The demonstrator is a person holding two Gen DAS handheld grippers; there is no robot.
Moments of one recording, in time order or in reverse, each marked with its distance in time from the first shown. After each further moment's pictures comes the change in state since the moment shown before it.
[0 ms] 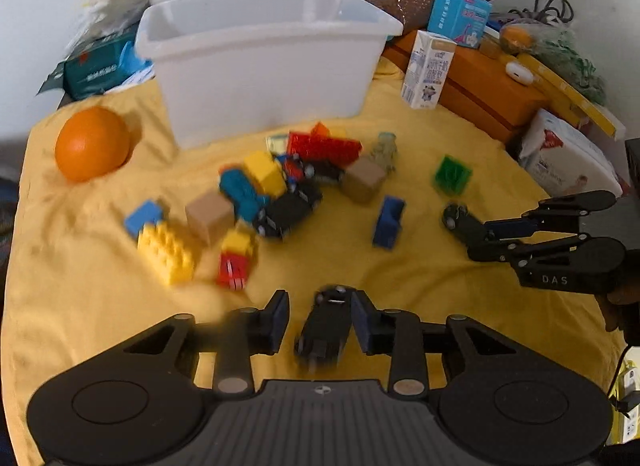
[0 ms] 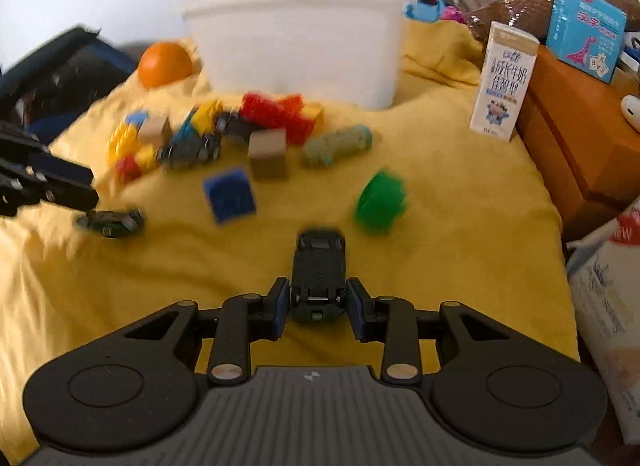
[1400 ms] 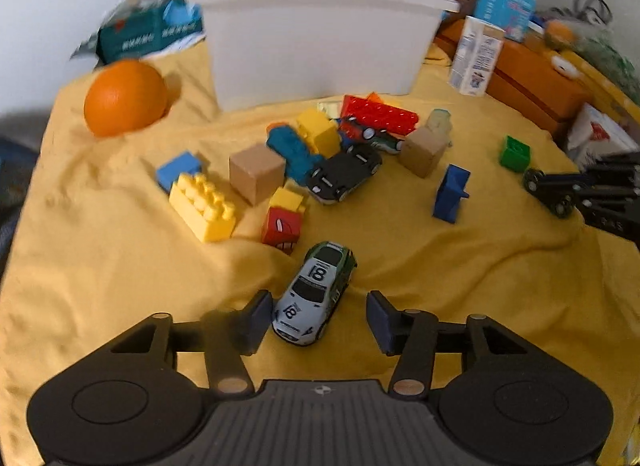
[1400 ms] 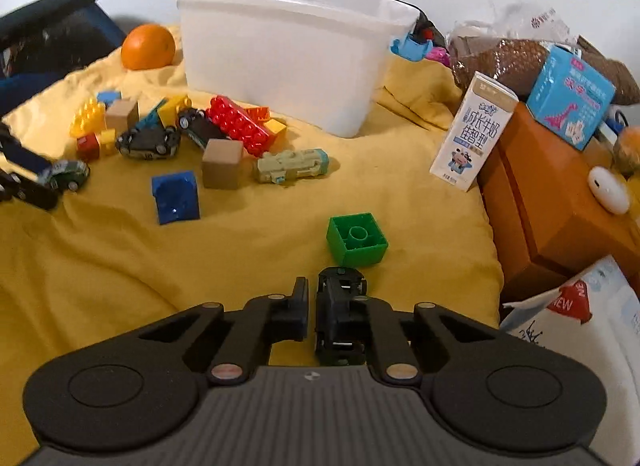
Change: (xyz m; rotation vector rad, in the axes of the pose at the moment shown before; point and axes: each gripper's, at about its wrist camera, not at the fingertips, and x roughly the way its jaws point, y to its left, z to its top) left arm 0.028 0.030 -0.015 -0.084 0.012 0.074; right arm -0.001 -0.013 0.012 -0.138 -0.054 -0.159
